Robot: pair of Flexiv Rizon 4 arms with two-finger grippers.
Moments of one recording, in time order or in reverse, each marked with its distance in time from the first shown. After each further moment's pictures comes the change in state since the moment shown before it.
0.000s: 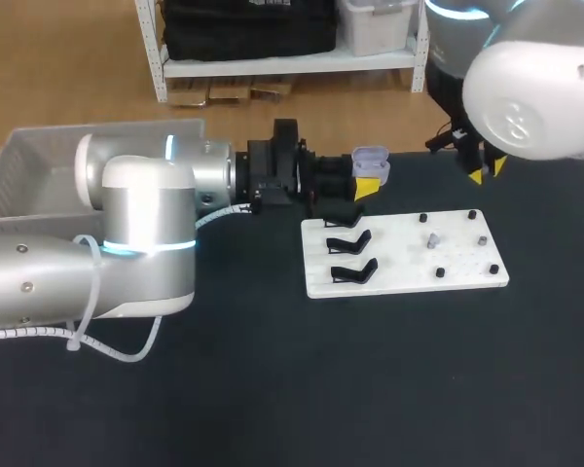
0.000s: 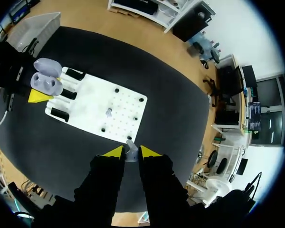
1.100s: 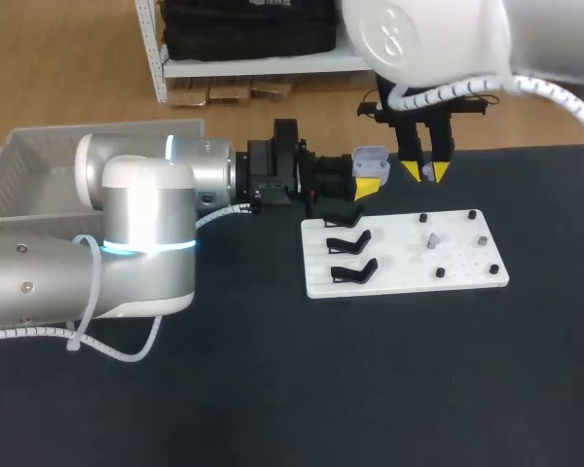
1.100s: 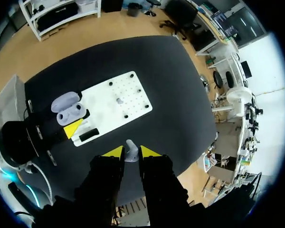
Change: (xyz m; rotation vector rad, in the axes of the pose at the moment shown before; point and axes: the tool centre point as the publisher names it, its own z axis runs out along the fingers) left arm 0.000 0.000 0.000 0.000 0.000 0.000; right arm -0.002 0.080 -0.057 0.019 0.184 0.750
